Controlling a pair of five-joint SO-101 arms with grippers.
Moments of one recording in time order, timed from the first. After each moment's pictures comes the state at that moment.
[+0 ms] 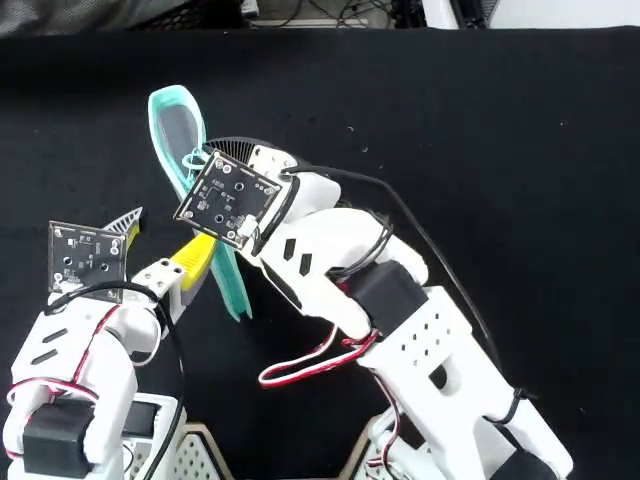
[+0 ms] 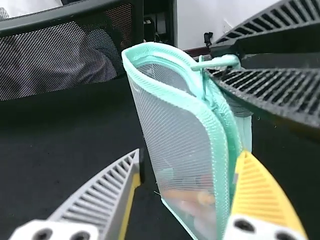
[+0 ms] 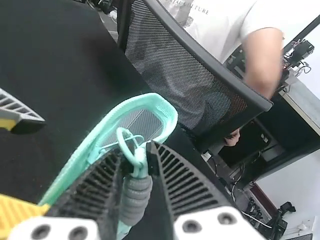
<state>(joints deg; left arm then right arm) 0.9 -84.6 48.5 65.1 -6.8 -40.4 -38.4 26.3 35.9 31.8</state>
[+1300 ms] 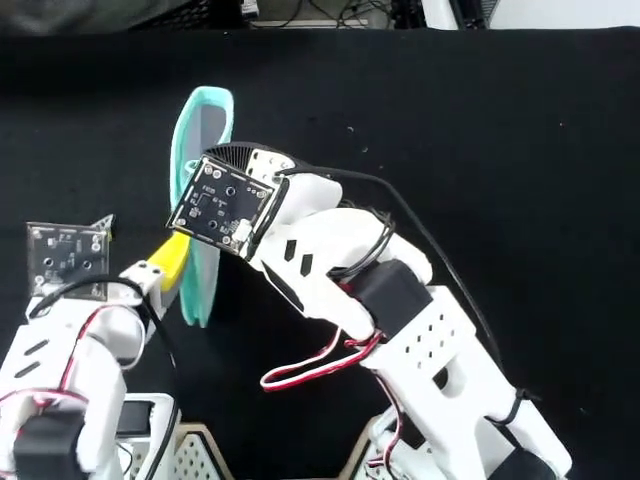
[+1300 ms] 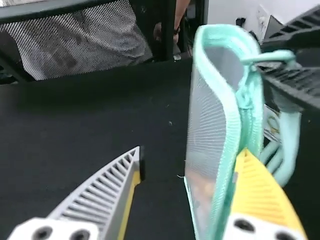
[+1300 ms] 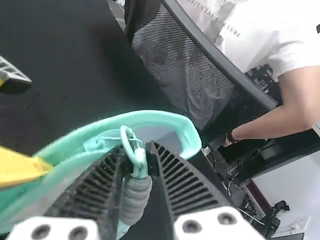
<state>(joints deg) -5.6 -84.5 42.6 72.6 -8.9 -40.7 -38.0 22.9 41.5 34.8</state>
